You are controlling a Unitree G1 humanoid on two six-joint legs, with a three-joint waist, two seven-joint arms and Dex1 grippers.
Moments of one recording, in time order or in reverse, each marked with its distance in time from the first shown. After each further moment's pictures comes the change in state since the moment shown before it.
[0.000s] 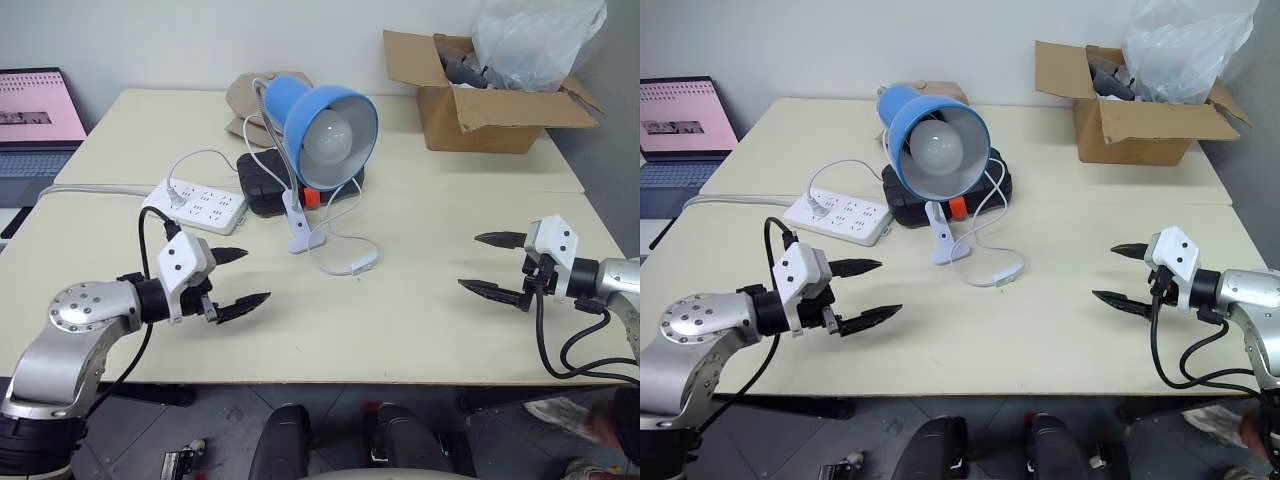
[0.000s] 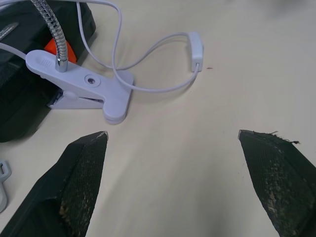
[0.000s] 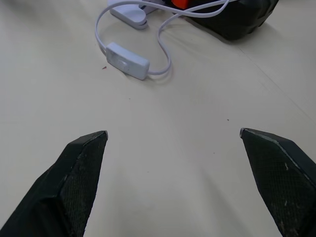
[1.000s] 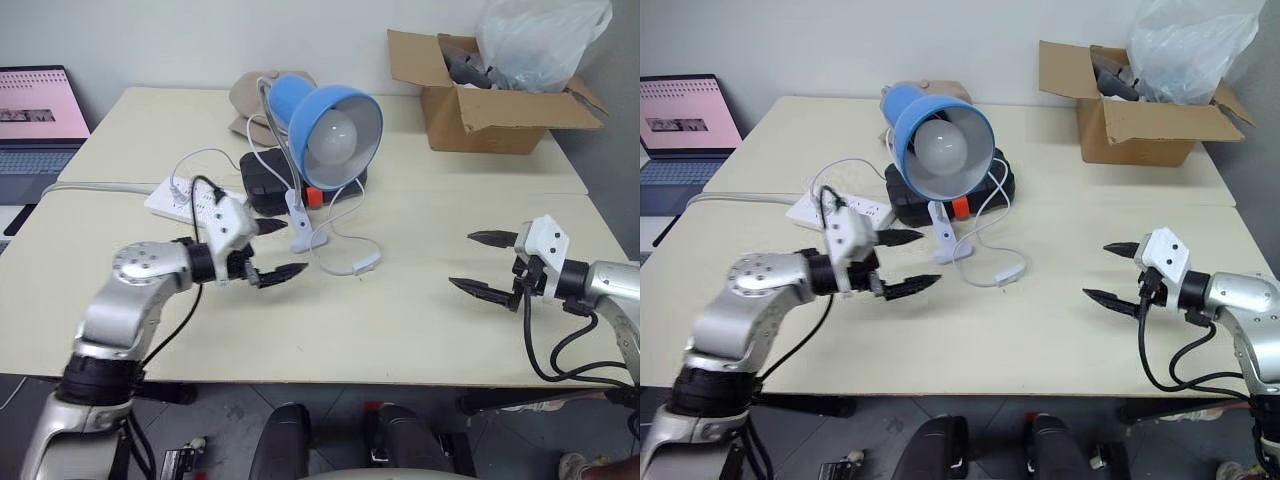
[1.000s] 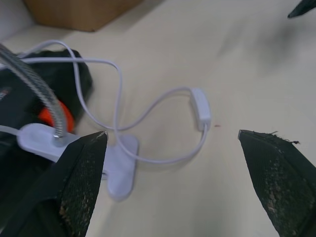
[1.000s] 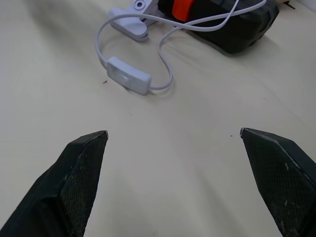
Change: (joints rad) left arm -0.335 -0.149 -0.244 0.200 0.097 0.000 -0.003; right arm 0.023 0.042 0.006 -0.098 -0.010 0.061 -0.077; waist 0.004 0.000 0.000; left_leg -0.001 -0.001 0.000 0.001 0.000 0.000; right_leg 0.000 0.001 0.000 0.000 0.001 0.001
